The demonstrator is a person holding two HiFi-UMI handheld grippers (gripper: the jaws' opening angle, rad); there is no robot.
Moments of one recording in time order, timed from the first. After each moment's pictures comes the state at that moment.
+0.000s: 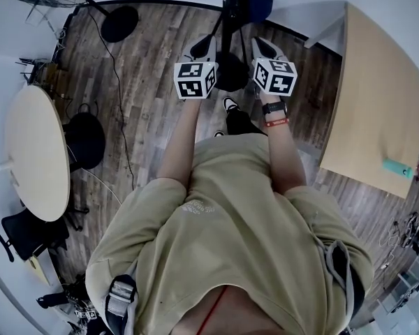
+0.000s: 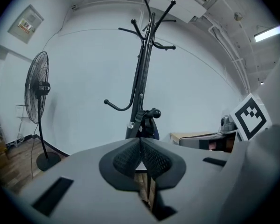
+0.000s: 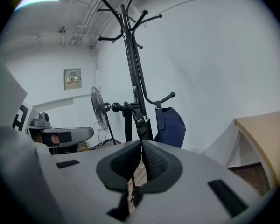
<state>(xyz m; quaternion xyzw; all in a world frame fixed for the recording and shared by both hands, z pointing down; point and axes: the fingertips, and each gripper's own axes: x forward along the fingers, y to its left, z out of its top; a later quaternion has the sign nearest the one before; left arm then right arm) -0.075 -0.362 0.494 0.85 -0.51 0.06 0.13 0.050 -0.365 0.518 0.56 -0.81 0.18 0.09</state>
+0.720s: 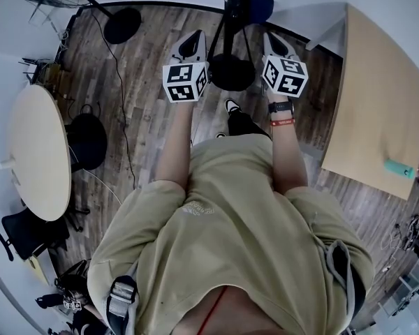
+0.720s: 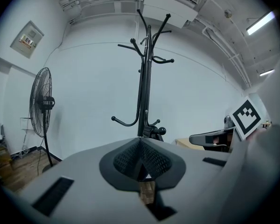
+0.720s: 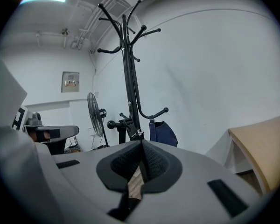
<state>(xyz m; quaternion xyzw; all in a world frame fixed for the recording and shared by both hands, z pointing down) -0.106 -0.355 0.451 0.84 -0.54 0.04 0.07 0.076 -0.365 0.480 0.59 -0.79 0.14 0.06</state>
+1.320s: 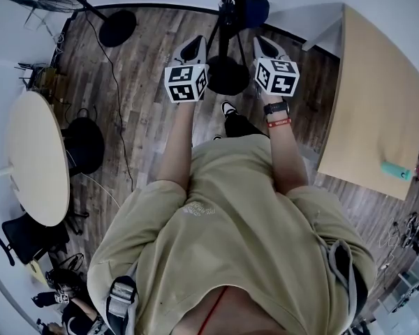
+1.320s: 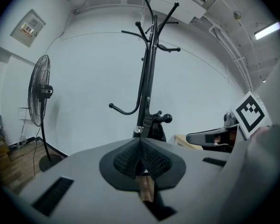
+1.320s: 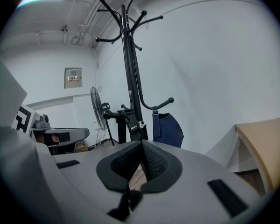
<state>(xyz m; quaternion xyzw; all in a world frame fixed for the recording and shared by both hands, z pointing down) -0.090 -0.388 0.483 0.84 -0.53 0.05 0.12 0.065 -0.392 0.498 0.56 -0.81 0.16 0.09</state>
